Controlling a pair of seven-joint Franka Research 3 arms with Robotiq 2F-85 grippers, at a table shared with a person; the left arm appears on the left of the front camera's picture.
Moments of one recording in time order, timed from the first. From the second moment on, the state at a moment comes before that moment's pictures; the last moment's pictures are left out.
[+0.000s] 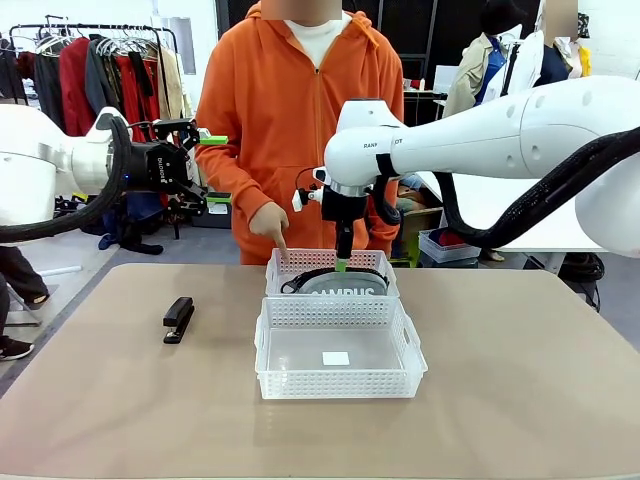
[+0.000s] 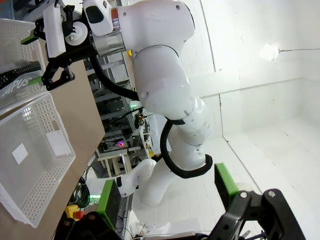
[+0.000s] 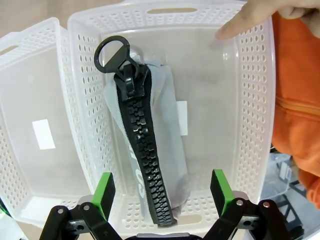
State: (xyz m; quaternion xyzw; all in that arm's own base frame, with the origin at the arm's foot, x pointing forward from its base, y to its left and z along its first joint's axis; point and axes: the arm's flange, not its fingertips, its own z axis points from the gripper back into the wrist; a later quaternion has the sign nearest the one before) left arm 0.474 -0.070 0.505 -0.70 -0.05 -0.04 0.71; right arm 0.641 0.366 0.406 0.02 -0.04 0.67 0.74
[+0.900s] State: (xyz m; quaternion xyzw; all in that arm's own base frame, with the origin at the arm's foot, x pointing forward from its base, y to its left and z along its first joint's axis) left arm 0.474 -0.070 0.505 -0.70 -0.05 -0.04 0.71; right arm 0.639 0.339 0.430 0.11 -0.02 0.62 0.78
